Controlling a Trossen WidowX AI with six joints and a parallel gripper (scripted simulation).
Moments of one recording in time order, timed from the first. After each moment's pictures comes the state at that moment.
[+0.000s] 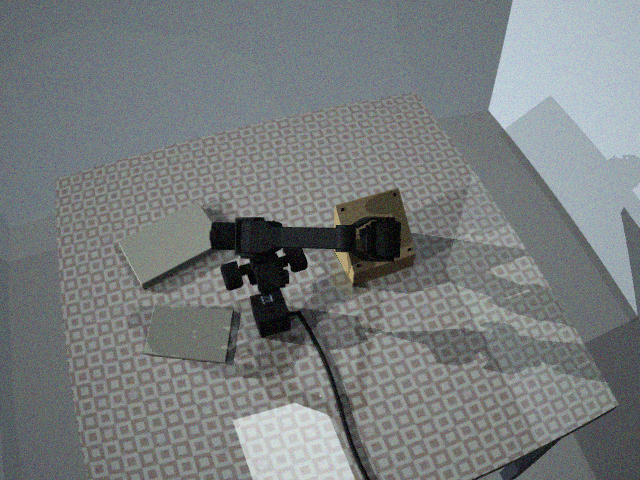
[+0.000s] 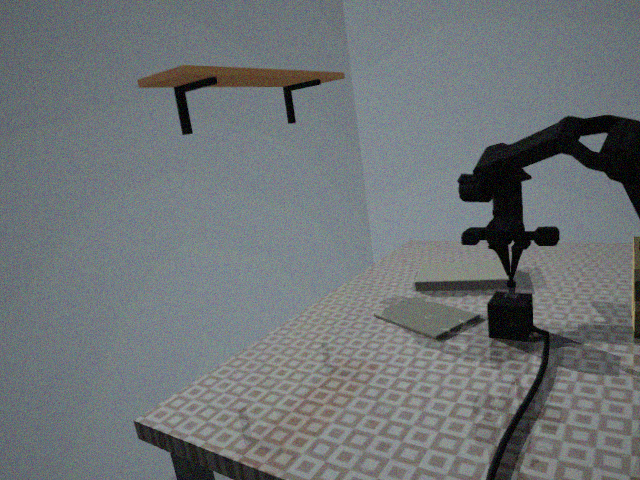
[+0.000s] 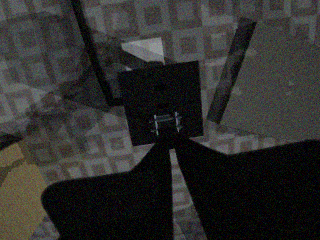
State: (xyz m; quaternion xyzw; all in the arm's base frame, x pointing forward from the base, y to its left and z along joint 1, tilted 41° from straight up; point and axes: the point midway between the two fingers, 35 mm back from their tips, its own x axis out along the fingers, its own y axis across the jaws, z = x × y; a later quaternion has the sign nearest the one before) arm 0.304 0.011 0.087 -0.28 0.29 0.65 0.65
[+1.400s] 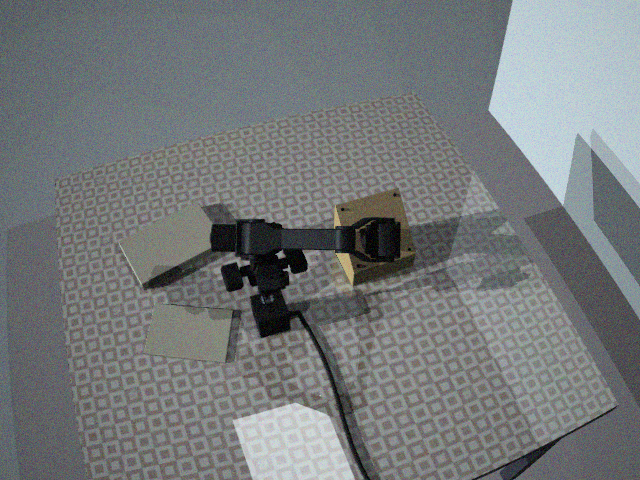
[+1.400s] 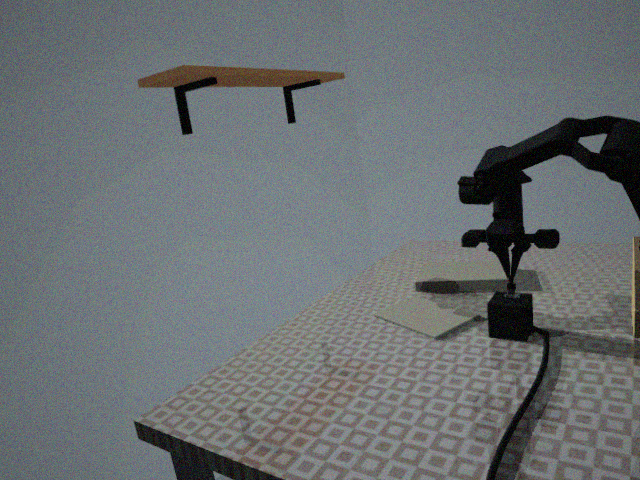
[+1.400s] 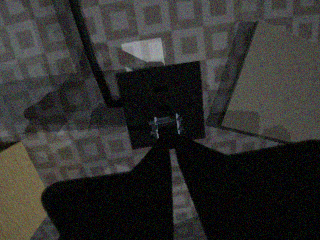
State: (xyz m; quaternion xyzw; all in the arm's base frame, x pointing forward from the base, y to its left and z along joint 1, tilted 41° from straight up) arm 0.304 0.015 0.083 -0.28 0.29 0.64 0.65
